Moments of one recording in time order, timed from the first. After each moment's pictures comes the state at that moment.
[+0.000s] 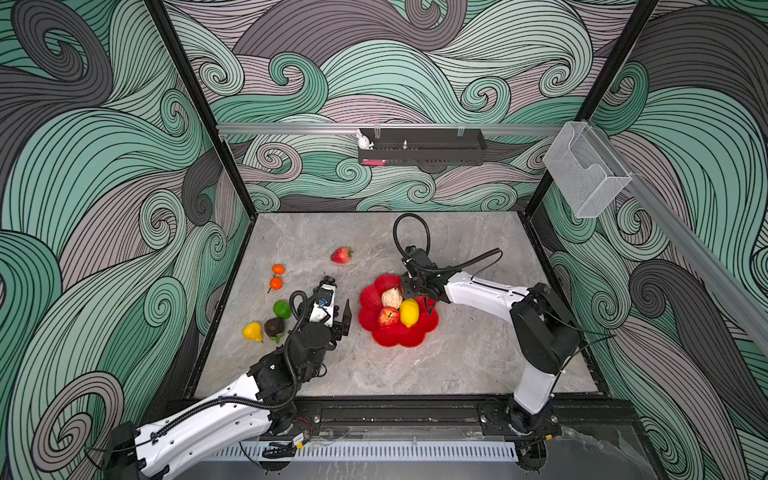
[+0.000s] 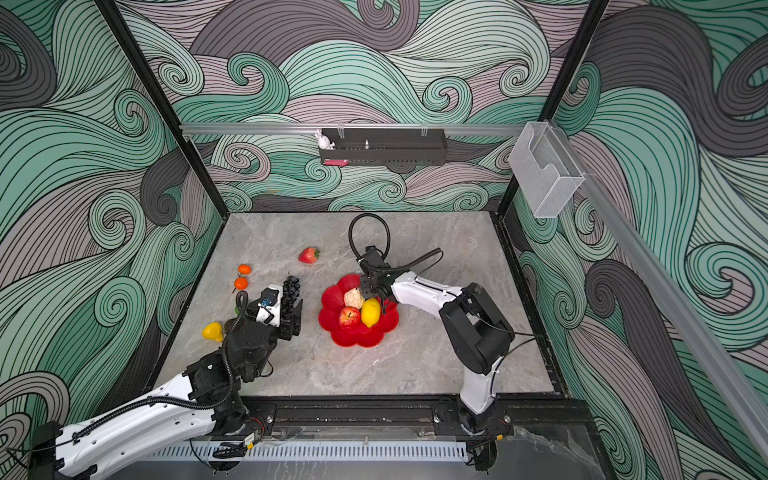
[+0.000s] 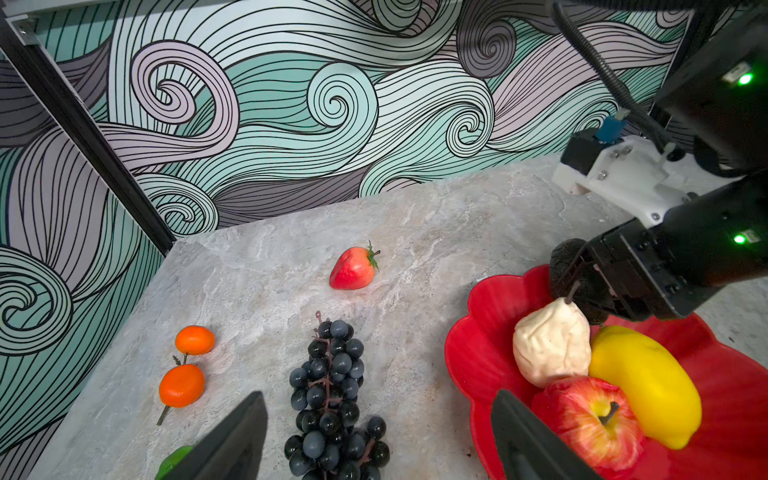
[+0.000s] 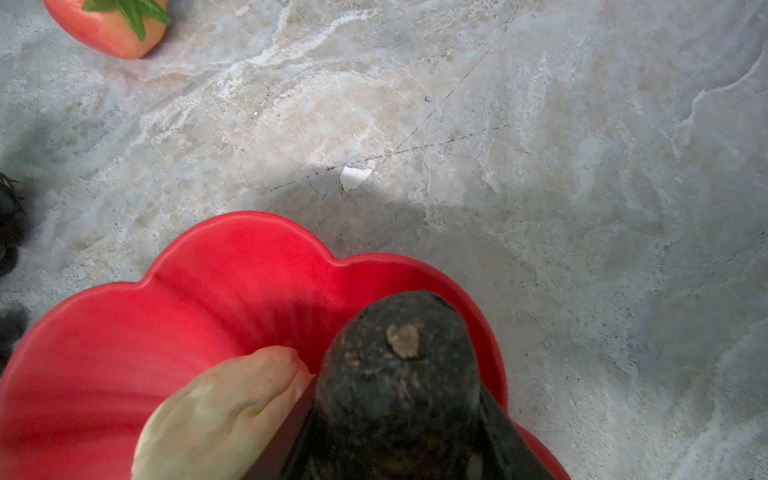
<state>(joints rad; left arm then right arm) -0.93 0.59 0.37 -0.08 -0.79 -0.11 0.70 1.82 1.18 -0.34 0.17 0.35</state>
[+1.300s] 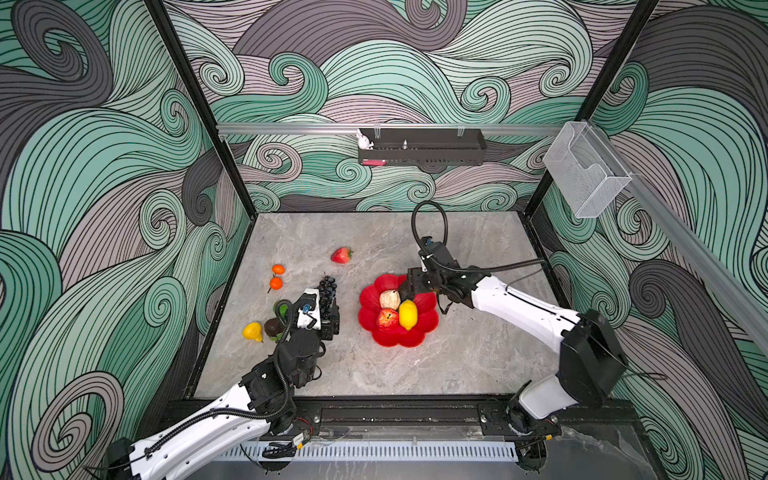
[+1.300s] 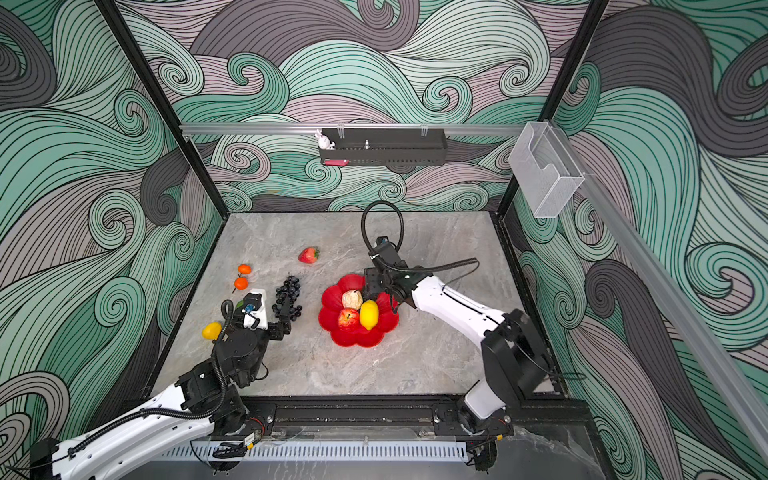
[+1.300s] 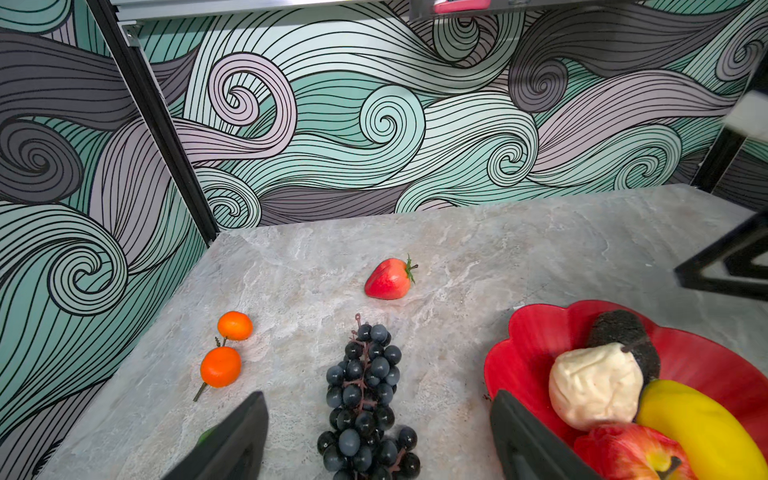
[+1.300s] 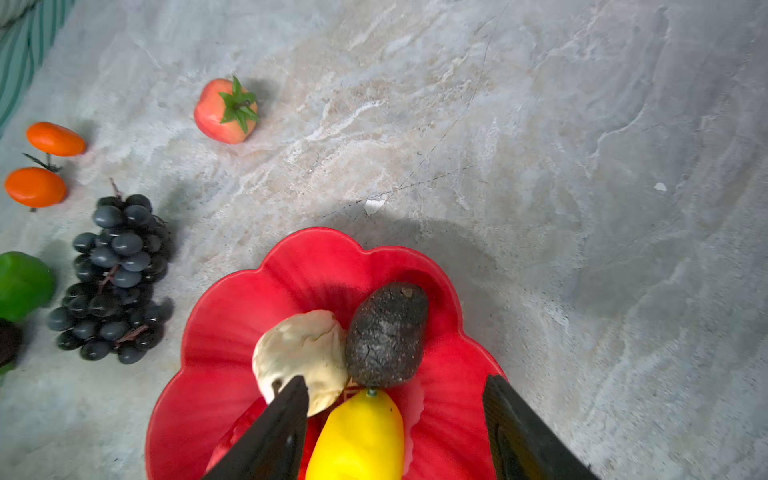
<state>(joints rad) -0.89 0.51 0.30 -0.06 -0.86 -0.13 0.68 1.50 1.11 -0.43 0.16 0.40</state>
